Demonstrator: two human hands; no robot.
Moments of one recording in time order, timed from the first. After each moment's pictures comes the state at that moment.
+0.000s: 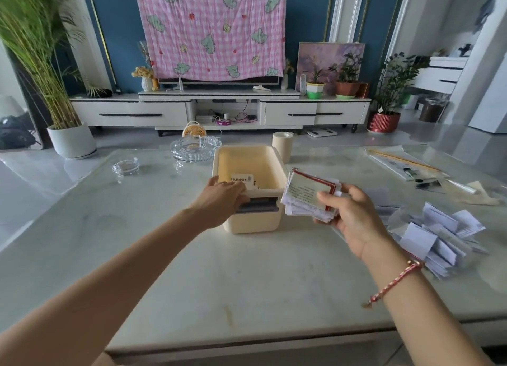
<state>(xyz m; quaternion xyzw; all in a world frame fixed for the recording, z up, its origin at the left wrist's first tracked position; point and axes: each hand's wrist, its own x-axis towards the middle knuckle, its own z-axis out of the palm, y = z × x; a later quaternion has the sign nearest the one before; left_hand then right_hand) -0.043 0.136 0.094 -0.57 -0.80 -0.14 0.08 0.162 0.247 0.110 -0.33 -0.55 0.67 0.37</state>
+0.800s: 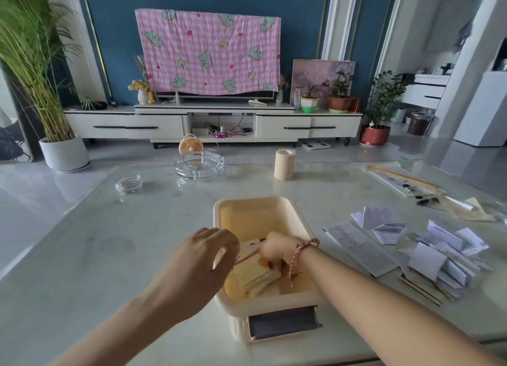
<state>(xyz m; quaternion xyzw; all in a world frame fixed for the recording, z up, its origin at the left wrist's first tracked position) -0.011 0.028 0.104 -0.58 -0.74 -0.34 0.08 0.047 0.201 0.090 -0.40 -0.84 0.34 -0.15</state>
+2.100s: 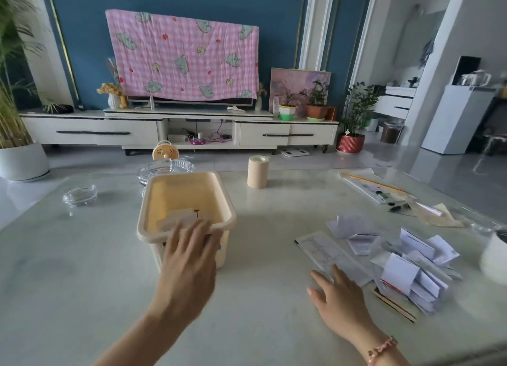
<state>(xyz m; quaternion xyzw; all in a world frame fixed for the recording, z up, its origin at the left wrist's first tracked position) -0.024 0.117 0.037 -0.55 -0.71 -0.27 0.35 0.187 0.290 -0.003 -0.46 -0.89 0.07 0.02</state>
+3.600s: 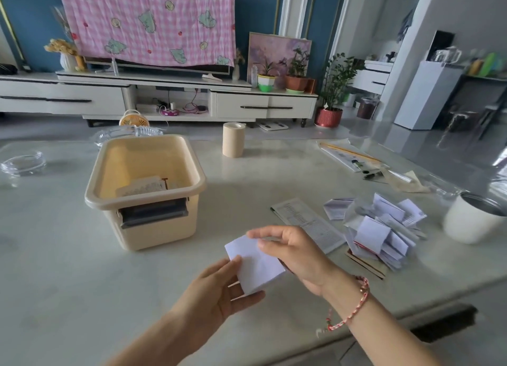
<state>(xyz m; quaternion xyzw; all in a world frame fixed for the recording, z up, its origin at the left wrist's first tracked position) 0.063 0.133 0.014 -0.13 -0.43 -0.66 -0.60 0.170 0.250 0.048 -0.28 -0.74 0.59 0.18</state>
